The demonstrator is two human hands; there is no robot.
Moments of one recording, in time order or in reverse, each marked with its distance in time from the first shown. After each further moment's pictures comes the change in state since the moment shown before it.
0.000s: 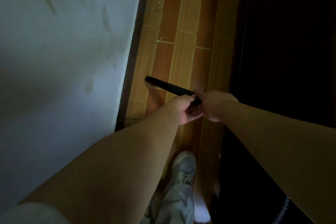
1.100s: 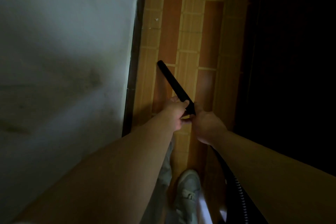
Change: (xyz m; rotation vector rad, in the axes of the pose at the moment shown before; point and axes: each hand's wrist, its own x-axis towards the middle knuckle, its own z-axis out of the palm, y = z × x) left_hand 0.069 0.134 0.030 0.106 0.168 0.044; right_hand 0.097 0.003 -0.058 0.611 -0.031 0.079
